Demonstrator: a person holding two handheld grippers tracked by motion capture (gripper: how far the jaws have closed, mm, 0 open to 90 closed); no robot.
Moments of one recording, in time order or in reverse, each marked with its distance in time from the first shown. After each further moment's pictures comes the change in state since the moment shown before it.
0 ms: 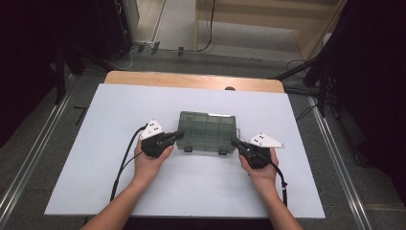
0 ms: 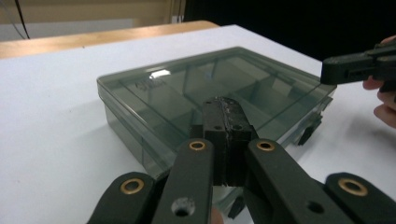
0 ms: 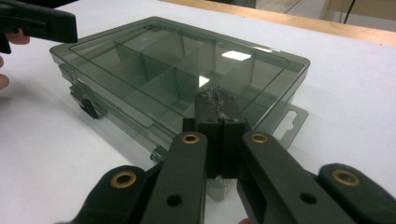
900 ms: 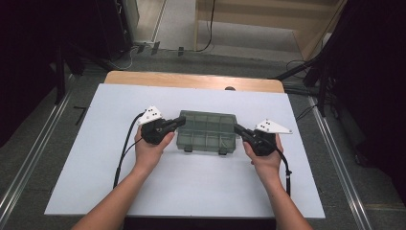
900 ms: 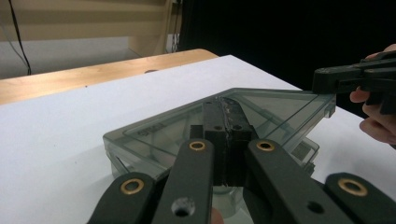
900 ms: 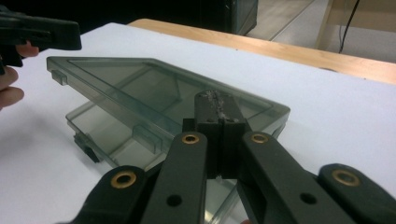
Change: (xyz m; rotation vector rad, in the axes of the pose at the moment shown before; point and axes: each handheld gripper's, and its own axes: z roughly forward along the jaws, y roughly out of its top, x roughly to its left) left arm 0.010 0.039 0.000 -0.071 -0.027 -0.024; right arm -0.015 0.037 -0.005 -0.043 0.021 0.025
